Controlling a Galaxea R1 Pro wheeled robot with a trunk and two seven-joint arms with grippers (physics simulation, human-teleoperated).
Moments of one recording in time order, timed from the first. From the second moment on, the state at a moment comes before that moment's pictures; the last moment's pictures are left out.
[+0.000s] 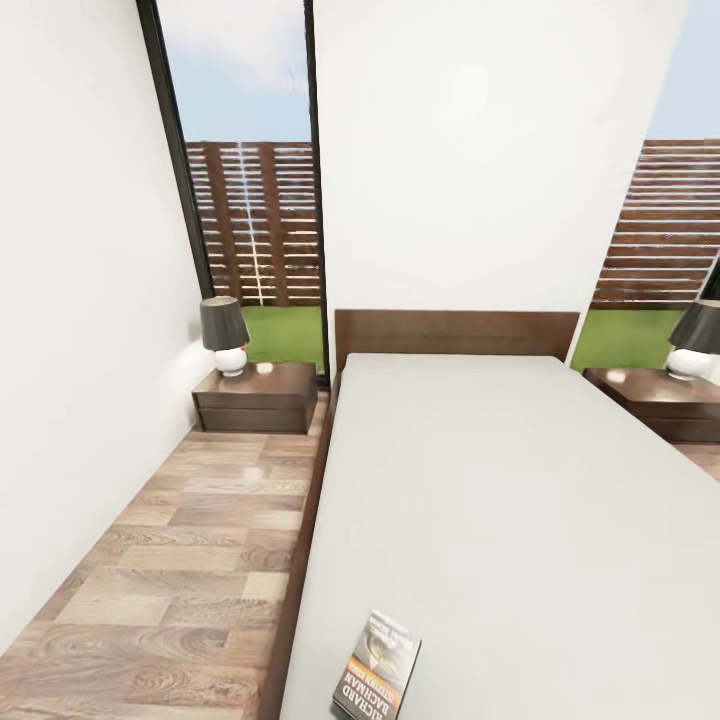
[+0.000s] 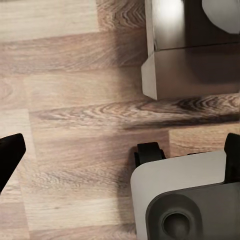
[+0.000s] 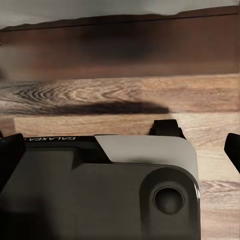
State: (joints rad) left arm -0.30 0.14 -0.37 -0.09 0.25 0.02 -0.11; right arm -0.28 0.00 -0.10 0.03 0.01 -0.05 0.11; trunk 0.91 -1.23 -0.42
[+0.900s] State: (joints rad) left arm -0.30 0.14 -0.37 -0.09 0.25 0.02 -0.11; right arm -0.28 0.00 -0.10 0.03 0.00 -0.05 0.11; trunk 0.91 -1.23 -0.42
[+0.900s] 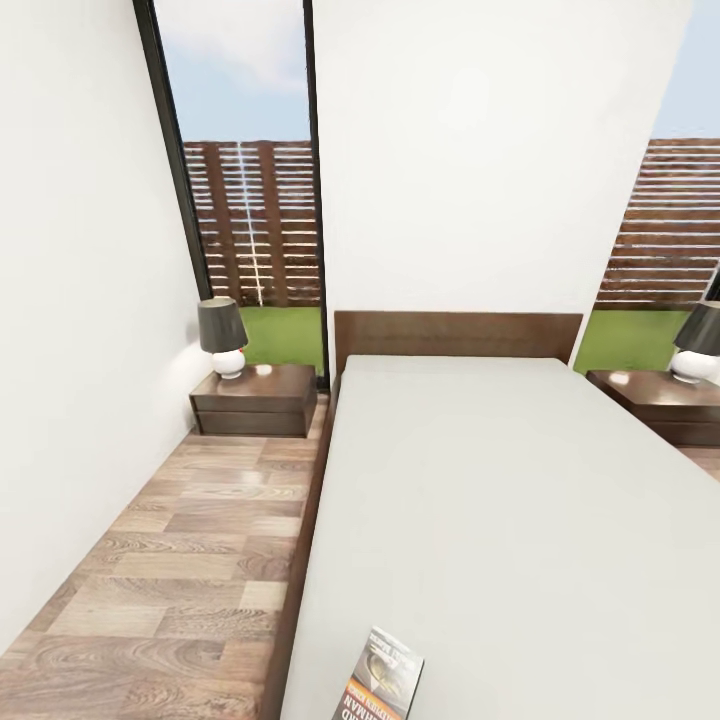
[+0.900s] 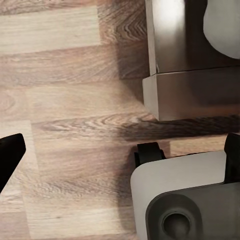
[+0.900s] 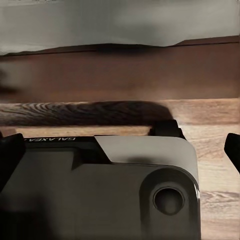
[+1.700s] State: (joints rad) left arm -0.30 0.14 -0.37 -0.09 0.25 0.02 -0.11; right arm -0.28 0.00 -0.10 0.03 0.01 -0.05 0.11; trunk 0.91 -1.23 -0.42
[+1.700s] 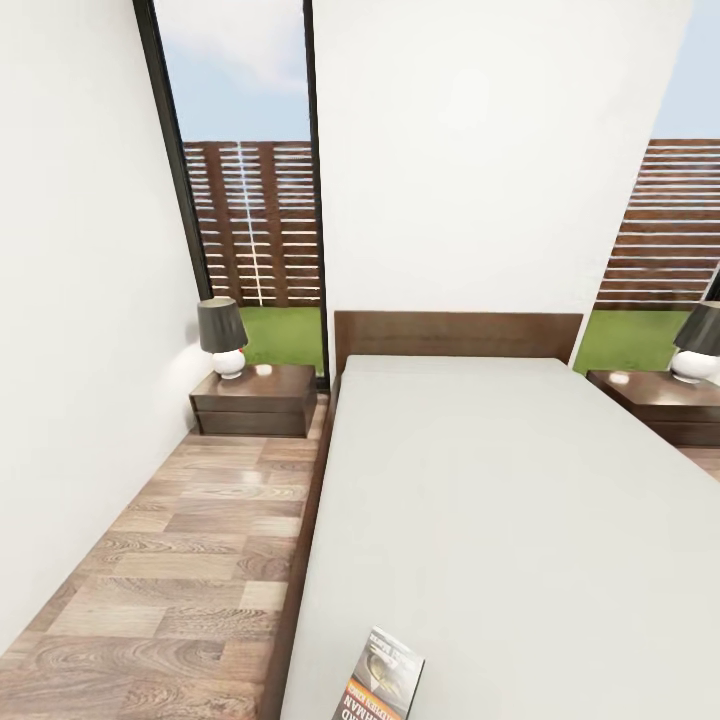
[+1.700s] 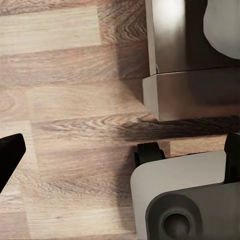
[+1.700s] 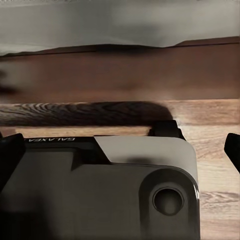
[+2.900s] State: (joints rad) left arm -0.30 0.14 -0.37 -0.09 0.25 0.01 -0.11; right arm -0.28 0.00 -0.11 0.03 0.00 -0.05 0.11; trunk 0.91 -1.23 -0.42
